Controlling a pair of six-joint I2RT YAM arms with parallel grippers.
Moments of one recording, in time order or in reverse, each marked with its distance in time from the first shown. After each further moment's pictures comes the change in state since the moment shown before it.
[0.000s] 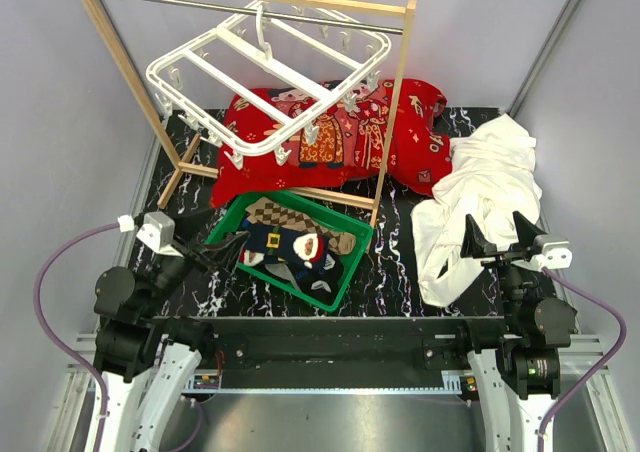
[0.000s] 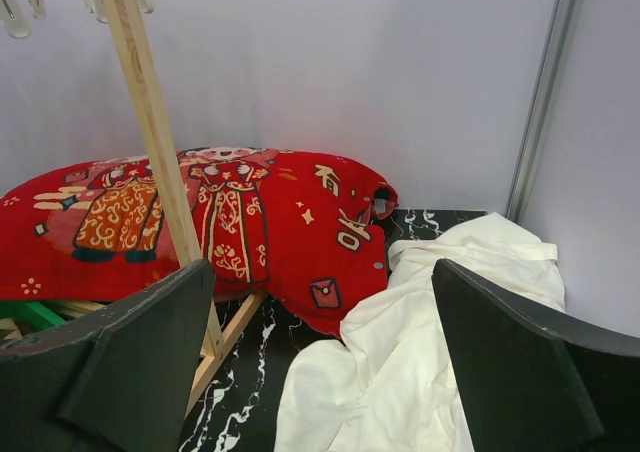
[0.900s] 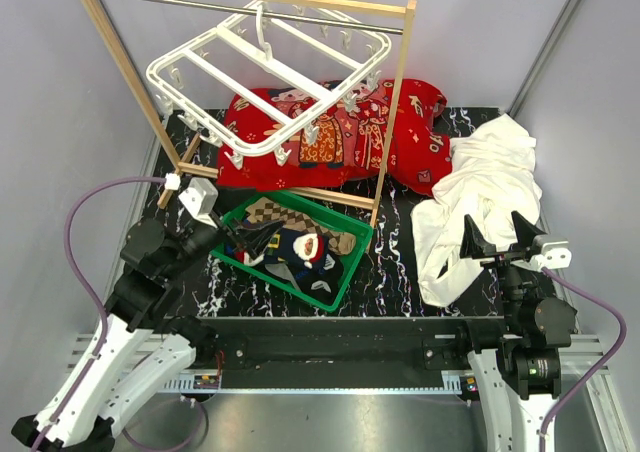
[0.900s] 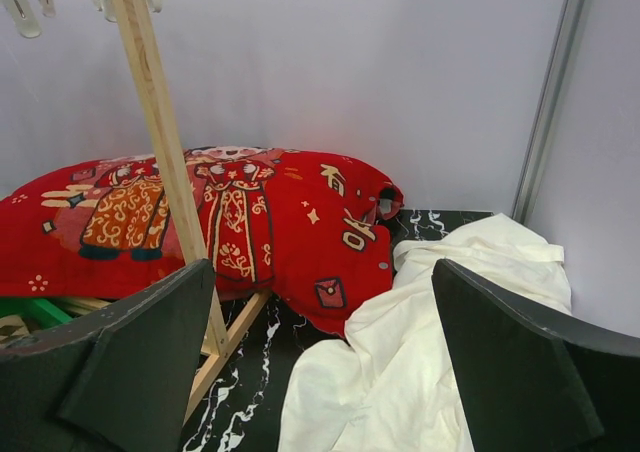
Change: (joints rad) left arm -0.279 0.334 0.082 0.182 -0.006 0.062; right arm 0.014 0.000 0.000 -0.001 0.002 0.000
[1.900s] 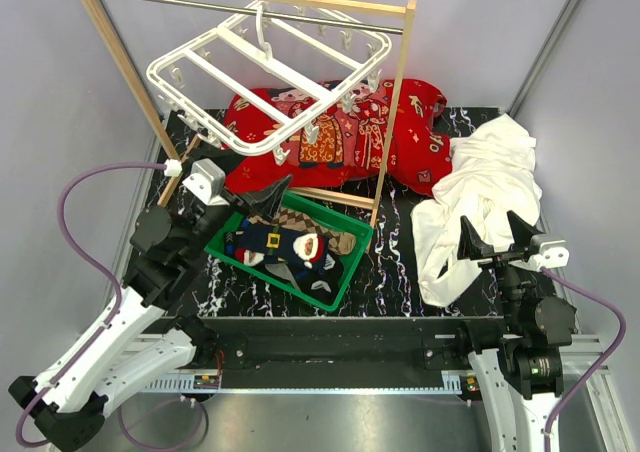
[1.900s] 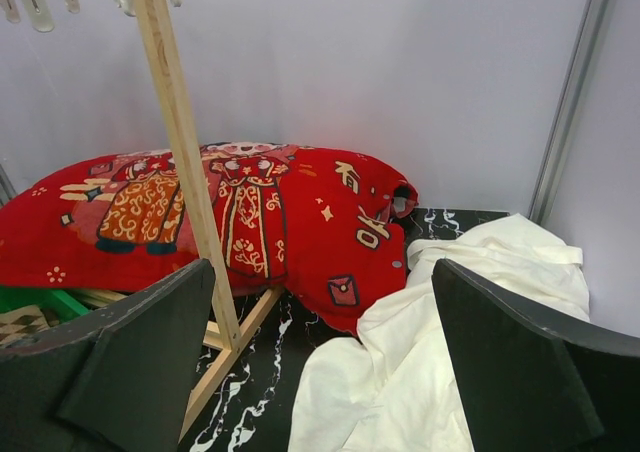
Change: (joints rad) left arm -0.135 0.171 0.057 0.346 -0.260 0.206; right arm 0.045 0.000 -0.005 0.001 0.011 0.000
